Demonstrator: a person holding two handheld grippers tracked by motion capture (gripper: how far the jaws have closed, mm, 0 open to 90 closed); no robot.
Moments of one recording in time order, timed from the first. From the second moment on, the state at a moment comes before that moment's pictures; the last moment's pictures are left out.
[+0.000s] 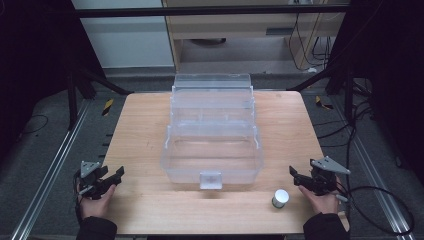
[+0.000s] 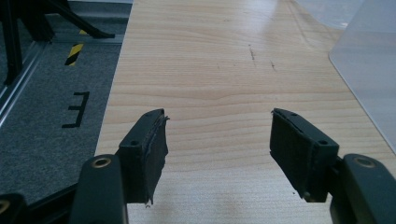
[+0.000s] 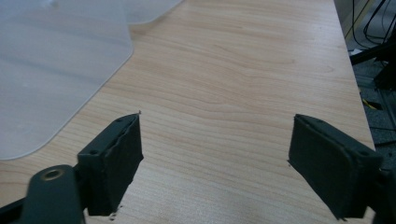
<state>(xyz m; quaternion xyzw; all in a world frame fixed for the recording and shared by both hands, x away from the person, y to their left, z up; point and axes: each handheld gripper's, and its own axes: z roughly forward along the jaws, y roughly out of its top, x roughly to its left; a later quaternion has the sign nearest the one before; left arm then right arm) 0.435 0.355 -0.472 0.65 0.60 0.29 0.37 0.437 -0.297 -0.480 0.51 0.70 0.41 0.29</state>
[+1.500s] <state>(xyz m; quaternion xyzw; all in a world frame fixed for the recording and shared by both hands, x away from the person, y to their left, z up) 0.440 0.348 -0.478 0.67 0.59 0.27 0.35 0.450 -0.278 -0.412 0.40 0.81 0.37 0.24</state>
